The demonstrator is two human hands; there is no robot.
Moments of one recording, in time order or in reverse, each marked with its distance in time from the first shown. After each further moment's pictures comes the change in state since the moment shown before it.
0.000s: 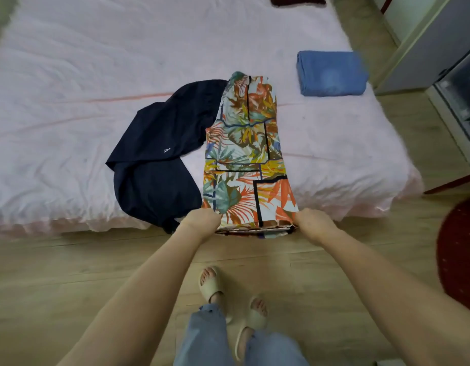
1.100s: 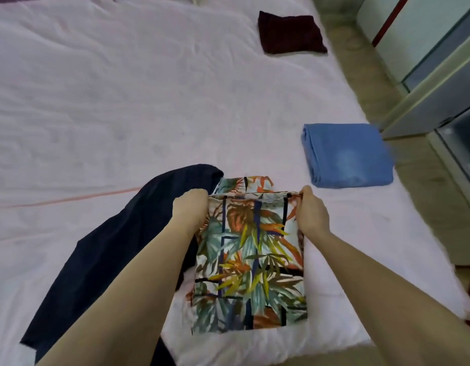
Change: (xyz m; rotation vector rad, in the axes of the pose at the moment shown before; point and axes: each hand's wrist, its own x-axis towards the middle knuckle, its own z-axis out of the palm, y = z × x) left_hand 0.358 -0.240 -0.198 -0.479 0.357 -0.315; right_hand 0.354 0.113 -0.226 0.746 0.496 0.437
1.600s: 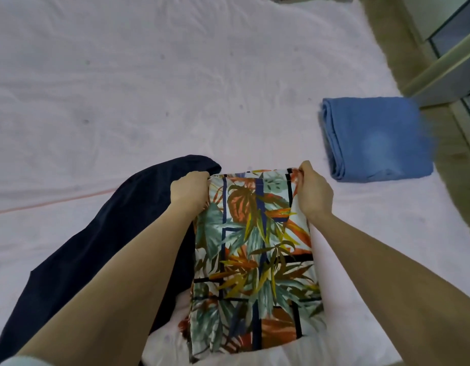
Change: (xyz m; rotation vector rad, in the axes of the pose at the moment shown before) left_hand 0.115 0.000 0.043 -0.095 -0.031 -0.018; right_hand 0.109 0.000 0.070 -0.033 0.069 -0.048
